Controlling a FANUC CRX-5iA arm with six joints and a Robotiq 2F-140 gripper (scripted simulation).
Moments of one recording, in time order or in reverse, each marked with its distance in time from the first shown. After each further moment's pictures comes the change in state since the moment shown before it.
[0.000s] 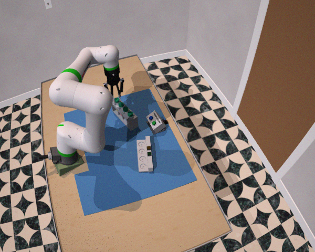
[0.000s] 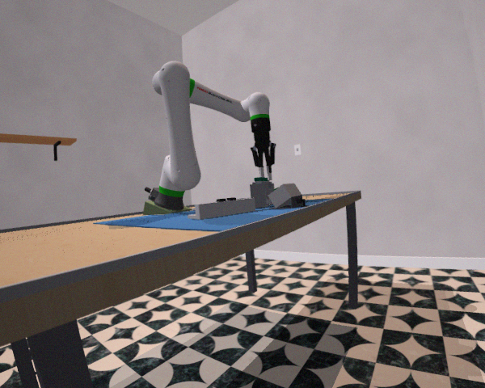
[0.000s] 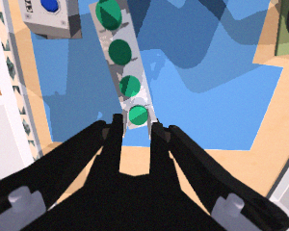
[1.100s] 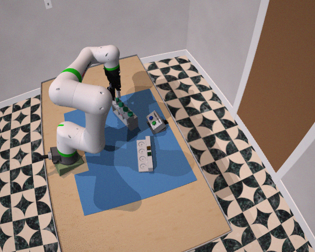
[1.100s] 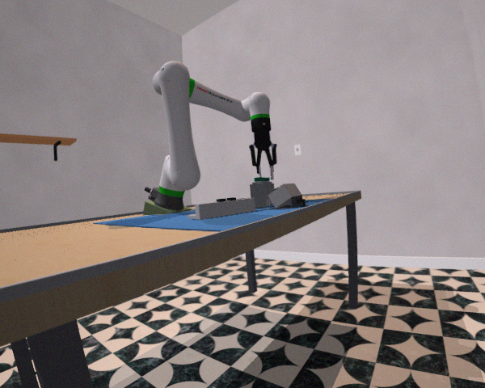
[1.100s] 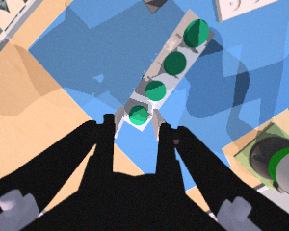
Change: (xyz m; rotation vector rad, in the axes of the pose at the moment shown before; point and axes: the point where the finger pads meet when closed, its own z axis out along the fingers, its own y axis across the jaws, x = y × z) arm 0.000 0.000 0.000 -0.006 -0.008 -0.867
